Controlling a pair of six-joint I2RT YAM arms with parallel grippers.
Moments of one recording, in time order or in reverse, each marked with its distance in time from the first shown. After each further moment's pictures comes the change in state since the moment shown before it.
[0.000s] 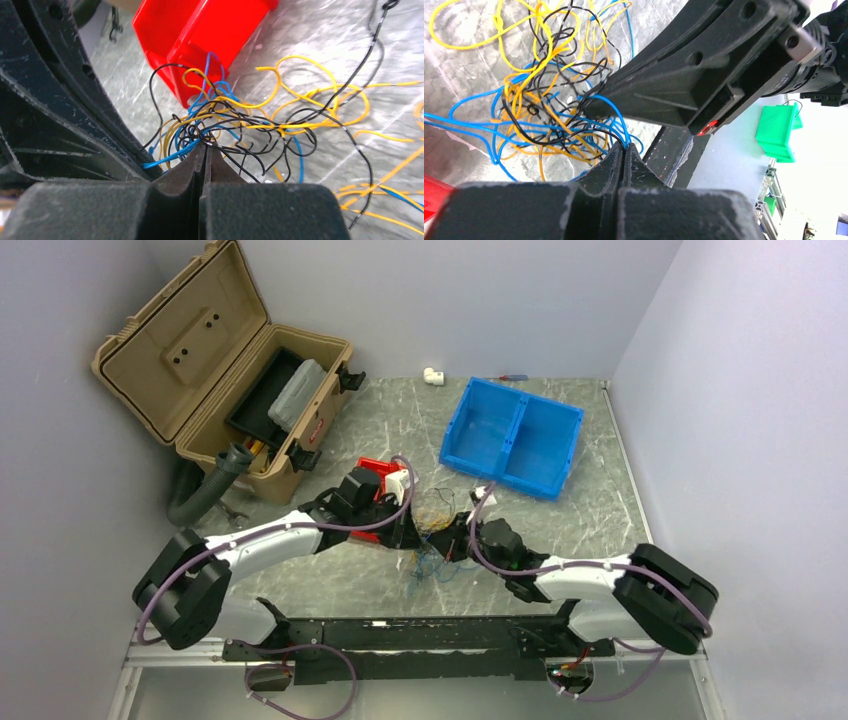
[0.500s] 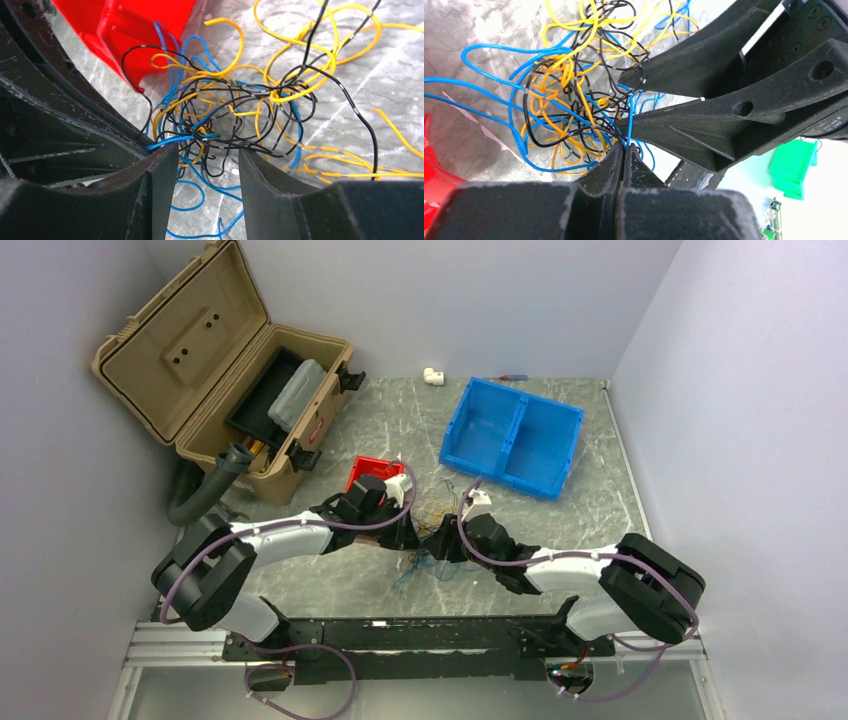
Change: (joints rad) left arm 0.000 0.115 -0.035 0.091 -0.122 -0.084; right arm -0.002 0.043 0.082 -0.246 0.084 0.048
